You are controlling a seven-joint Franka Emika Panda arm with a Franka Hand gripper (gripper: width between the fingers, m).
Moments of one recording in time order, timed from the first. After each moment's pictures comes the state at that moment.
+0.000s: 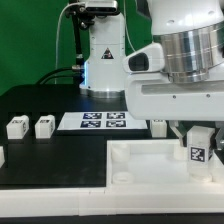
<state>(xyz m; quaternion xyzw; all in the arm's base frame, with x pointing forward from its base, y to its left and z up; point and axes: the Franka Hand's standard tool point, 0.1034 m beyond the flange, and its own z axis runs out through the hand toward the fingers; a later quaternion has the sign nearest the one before) 0.623 0.115 0.073 -0.92 0.37 0.02 0.10</state>
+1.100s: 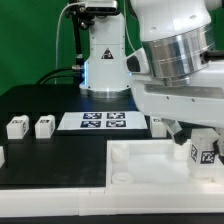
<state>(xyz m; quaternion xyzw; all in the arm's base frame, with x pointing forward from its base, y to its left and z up) 0.624 0.113 0.076 -0.92 0.37 0.04 0.11</state>
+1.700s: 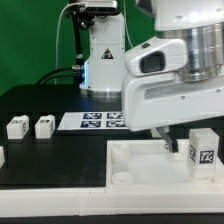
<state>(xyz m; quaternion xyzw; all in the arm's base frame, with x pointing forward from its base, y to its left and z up) 0.627 0.116 0.078 -1.00 -0.06 0.00 0.06</state>
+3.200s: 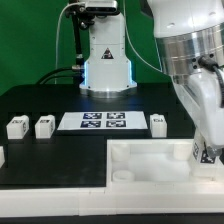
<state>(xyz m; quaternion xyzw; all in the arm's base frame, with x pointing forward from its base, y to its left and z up) 0.626 0.124 0.074 -0.69 0.71 0.08 0.08</state>
